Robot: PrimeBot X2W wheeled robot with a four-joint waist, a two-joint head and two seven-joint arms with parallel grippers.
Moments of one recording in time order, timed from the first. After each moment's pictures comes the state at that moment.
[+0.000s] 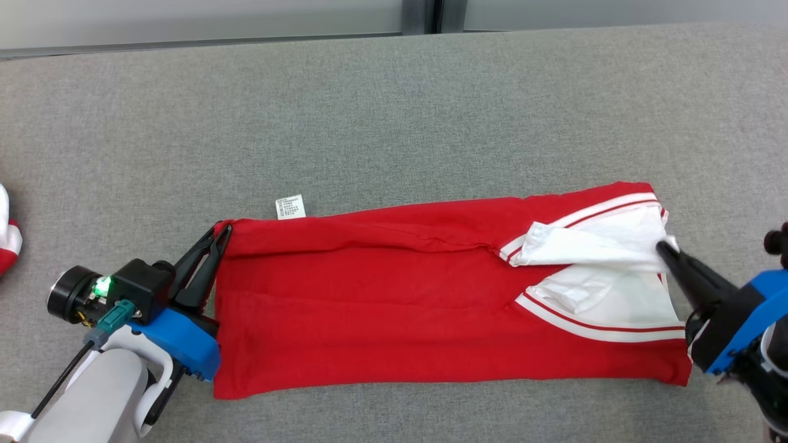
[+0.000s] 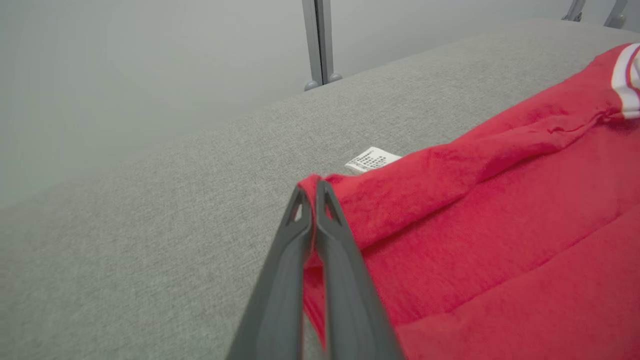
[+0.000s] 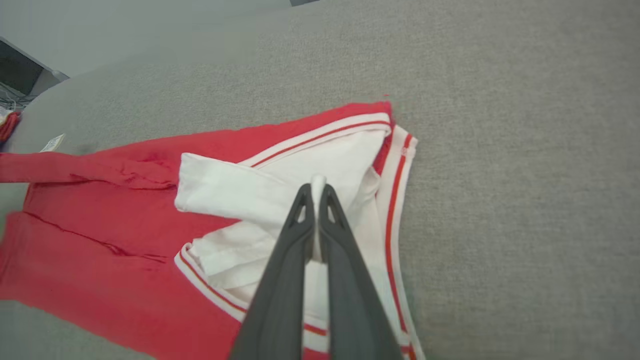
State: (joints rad) left arm -0.43 0.53 -0.61 0.41 -0.46 -0.12 -0.26; right arm -0.19 -0.28 -0.10 -0.06 0.60 0.13 0.57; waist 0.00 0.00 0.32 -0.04
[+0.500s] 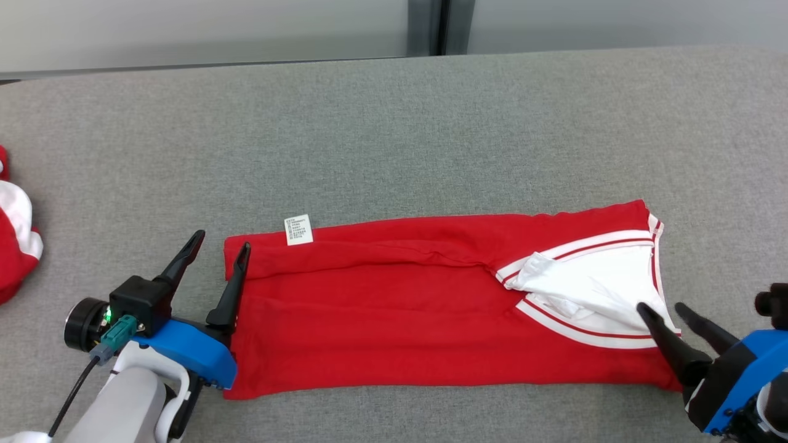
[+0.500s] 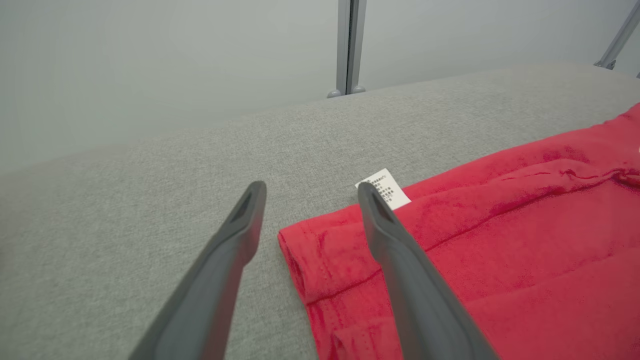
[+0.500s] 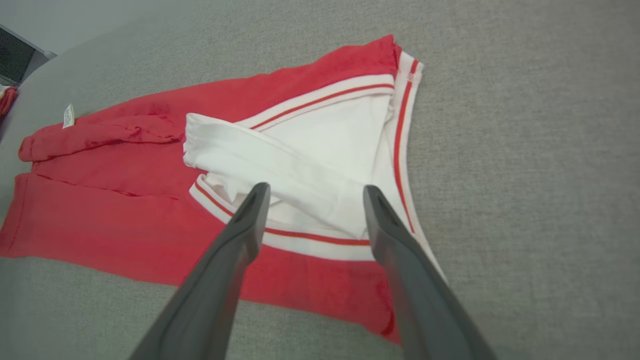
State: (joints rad) left arm -0.37 0.44 -0.52 0.45 -0.47 -0.10 -0.26; right arm 0.00 -0.19 -0.14 -0.17 0.56 0.13 0.64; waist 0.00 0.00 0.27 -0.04
